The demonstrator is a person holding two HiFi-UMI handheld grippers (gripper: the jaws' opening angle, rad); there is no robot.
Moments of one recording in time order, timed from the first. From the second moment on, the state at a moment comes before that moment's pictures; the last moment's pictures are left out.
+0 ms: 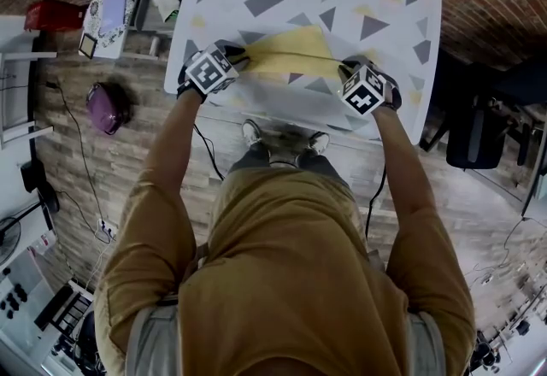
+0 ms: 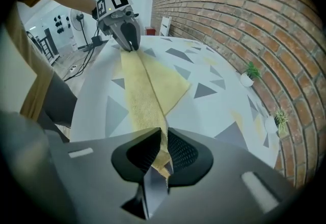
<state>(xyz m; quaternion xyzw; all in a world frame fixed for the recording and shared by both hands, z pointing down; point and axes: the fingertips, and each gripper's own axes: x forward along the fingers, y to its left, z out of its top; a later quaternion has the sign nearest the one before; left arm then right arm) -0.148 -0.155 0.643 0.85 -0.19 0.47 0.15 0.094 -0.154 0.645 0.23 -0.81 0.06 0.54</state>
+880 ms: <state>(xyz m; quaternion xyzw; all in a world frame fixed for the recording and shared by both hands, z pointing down) -0.186 -0.158 0.642 0.84 -0.33 0.41 0.16 0.112 -0.162 0.640 0.32 -0.80 0.07 0.50</state>
